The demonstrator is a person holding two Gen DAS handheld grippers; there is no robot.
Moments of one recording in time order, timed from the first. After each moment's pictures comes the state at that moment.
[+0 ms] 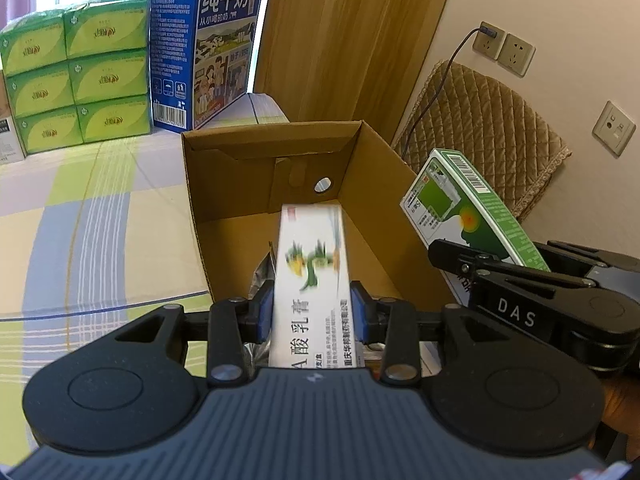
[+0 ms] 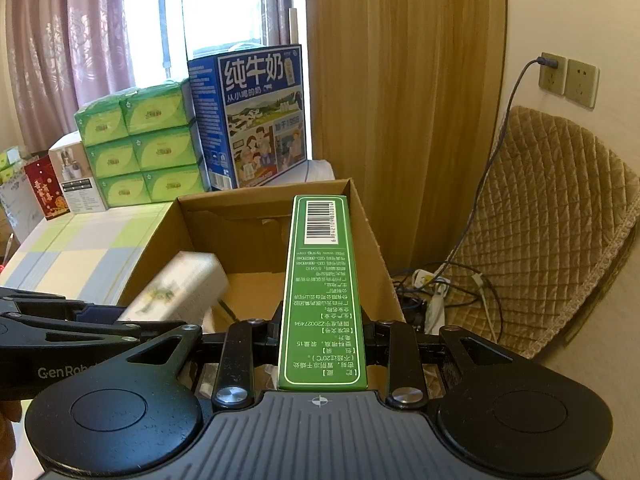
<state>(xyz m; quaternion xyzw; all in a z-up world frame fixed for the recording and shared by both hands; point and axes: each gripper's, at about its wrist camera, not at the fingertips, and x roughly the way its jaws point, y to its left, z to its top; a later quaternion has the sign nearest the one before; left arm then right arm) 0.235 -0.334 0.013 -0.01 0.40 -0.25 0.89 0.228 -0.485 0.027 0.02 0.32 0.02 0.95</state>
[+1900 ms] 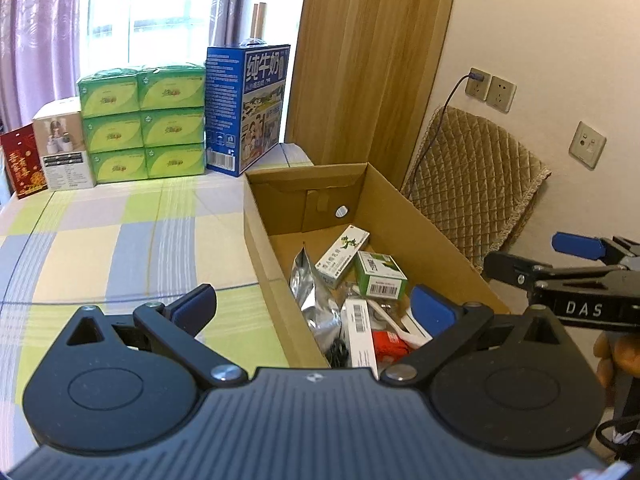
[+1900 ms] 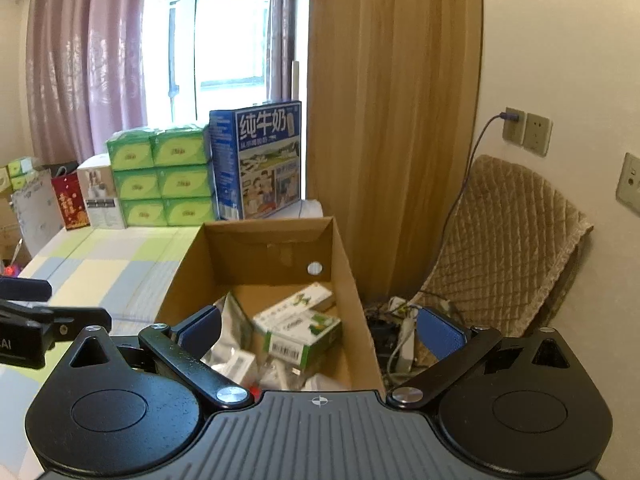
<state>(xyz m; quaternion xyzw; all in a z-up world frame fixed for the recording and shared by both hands) 0.116 -0.272 0.080 0.00 0.33 -0.21 0.92 0.103 -0.476 0.080 -0.01 0.27 0.00 0.96</state>
